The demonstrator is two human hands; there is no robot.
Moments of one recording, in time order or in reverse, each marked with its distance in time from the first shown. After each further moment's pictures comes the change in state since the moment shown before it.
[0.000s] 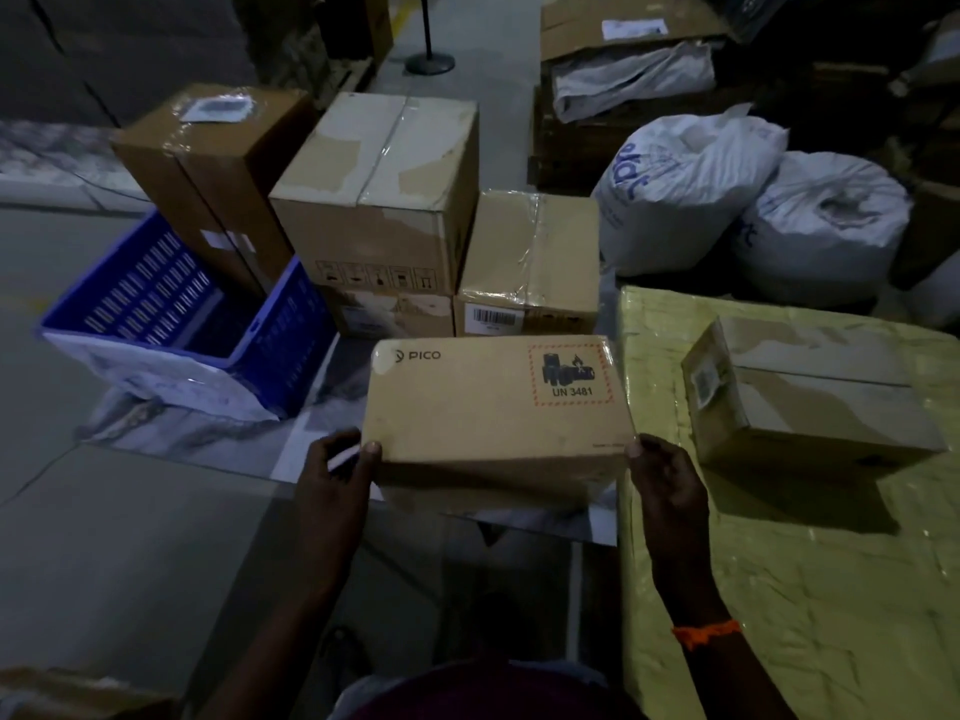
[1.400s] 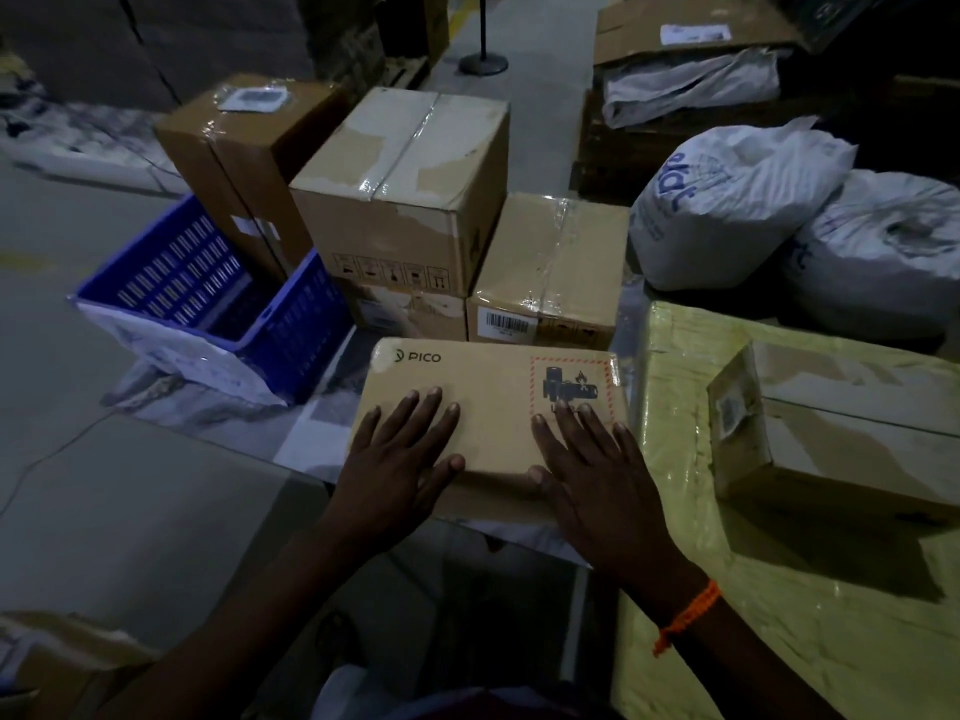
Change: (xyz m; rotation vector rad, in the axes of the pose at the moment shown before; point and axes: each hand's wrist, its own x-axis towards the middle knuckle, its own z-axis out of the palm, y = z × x) left_hand 0.015 0.020 0.045 0.999 -0.458 0.502; right_hand 0.041 -0.010 0.028 -1.142 -0.441 -0.816
